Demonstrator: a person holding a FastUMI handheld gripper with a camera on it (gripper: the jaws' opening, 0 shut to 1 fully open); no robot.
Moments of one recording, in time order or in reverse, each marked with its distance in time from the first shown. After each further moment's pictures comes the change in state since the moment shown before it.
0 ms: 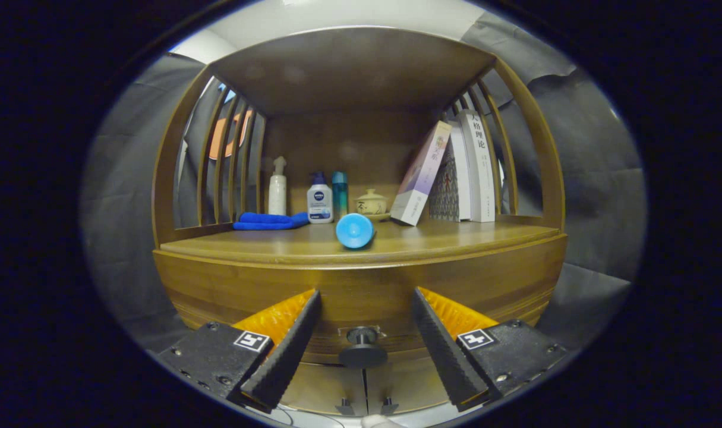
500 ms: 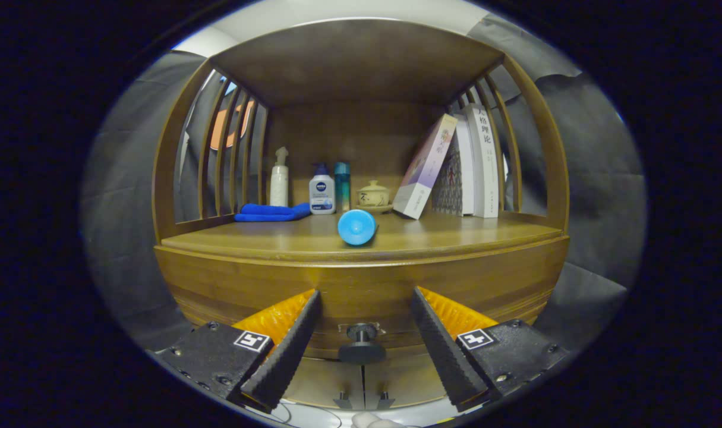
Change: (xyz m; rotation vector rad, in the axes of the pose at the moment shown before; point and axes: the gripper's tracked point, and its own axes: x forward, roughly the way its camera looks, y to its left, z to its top) arm -0.012 -0.001 0.003 0.005 0.077 0.018
